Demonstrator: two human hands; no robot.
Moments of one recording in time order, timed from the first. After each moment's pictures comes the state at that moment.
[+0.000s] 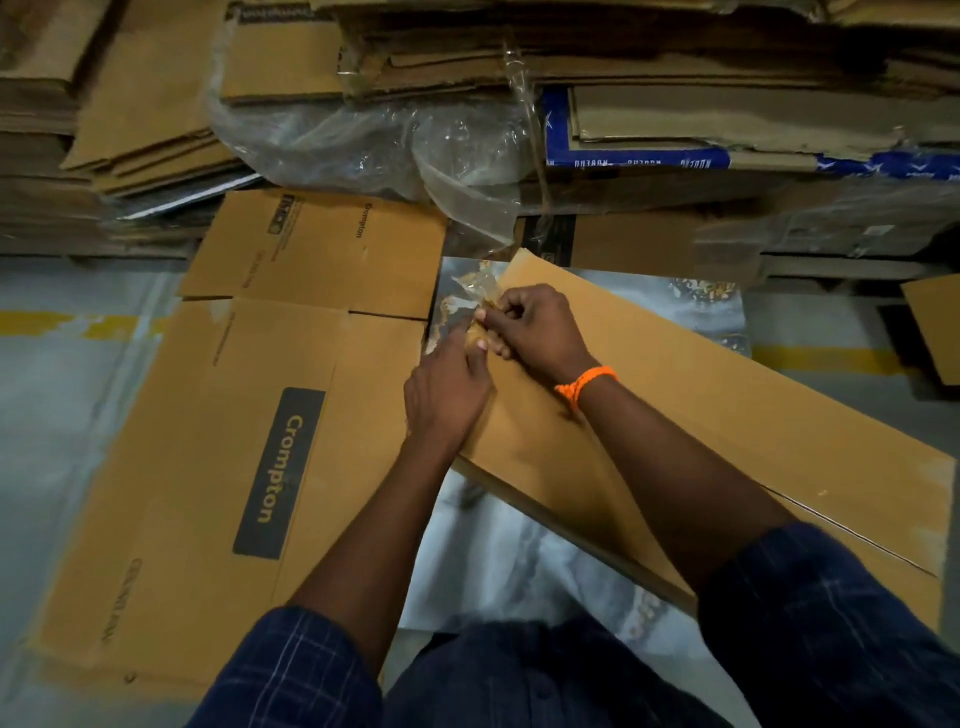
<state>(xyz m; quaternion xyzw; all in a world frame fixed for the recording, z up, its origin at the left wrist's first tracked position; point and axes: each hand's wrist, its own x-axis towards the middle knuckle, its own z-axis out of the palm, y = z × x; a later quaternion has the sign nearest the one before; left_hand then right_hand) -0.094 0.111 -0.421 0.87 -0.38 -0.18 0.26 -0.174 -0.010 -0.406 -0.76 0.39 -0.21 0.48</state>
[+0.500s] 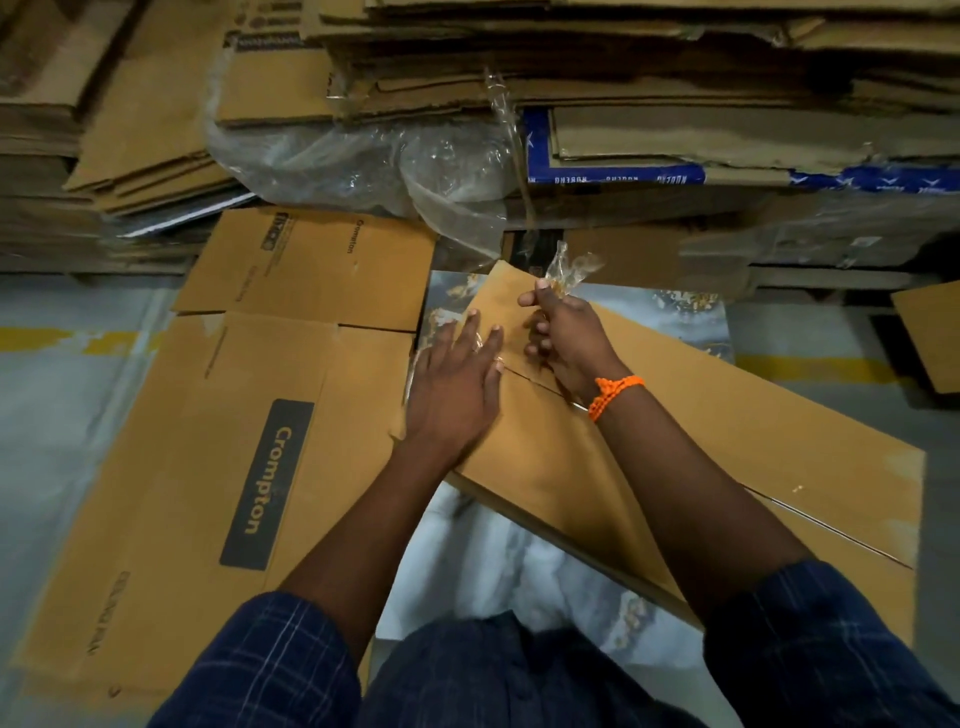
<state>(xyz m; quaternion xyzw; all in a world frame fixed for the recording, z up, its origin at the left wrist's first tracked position) -0.106 0.102 -0.433 0.81 -0.55 -0.08 0.17 -0.213 -0.027 -0.378 -0.47 0.47 -0.22 0.71</state>
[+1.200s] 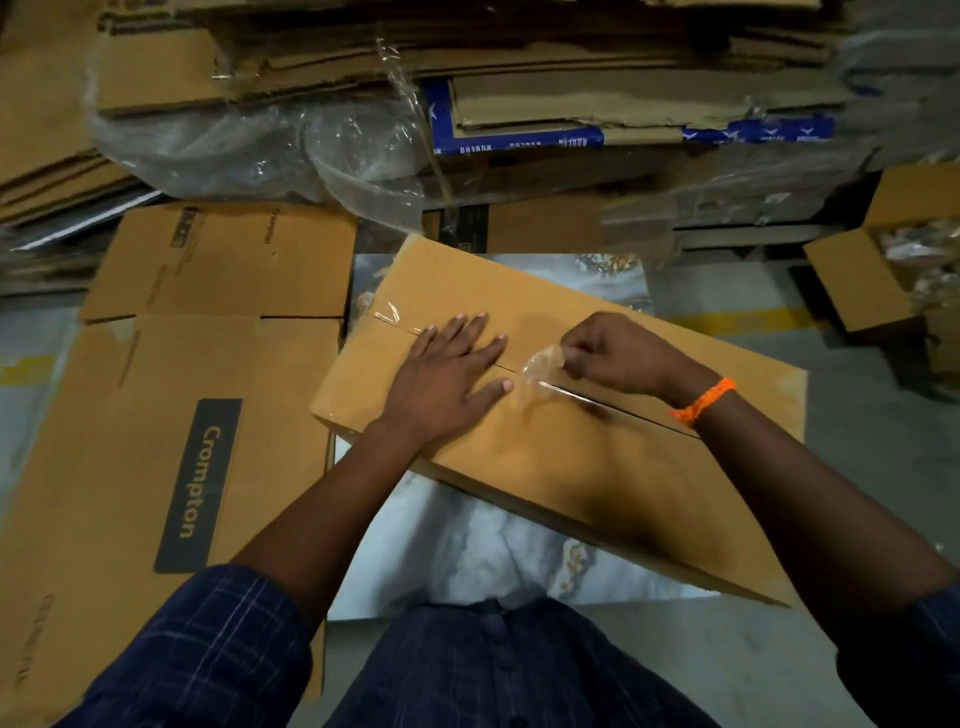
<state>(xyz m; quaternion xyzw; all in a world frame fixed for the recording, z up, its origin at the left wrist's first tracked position) -0.166 0.090 -0.430 0.70 -0.70 -0.11 0.08 -0.384 -0.037 -0.345 -0.86 0.35 0.03 0.36</state>
